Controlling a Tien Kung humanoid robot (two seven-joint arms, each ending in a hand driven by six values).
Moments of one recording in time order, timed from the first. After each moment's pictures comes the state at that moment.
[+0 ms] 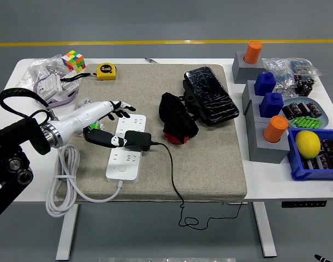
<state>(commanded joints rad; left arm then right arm) -0.36 0.45 -1.01 -1.55 1.84 -0.22 0.07 0.12 -0.21 1.48 0.19 -1.24 0.14 -0.15</state>
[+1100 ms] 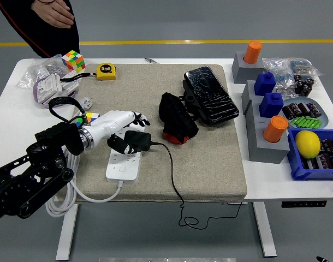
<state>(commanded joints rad) -0.53 0.32 -0.82 -1.26 1.91 -0.13 0.06 0.12 -0.22 1.43 0.18 -1.21 0.14 -0.15</state>
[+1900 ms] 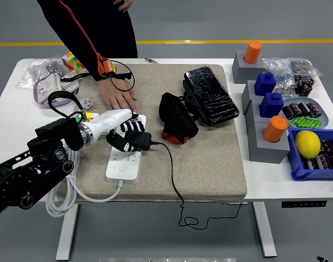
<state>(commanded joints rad) -0.57 0.31 -0.81 -1.20 1.79 -0.18 0.12 0.12 -0.22 1.44 0.18 -1.22 0.14 -0.15</state>
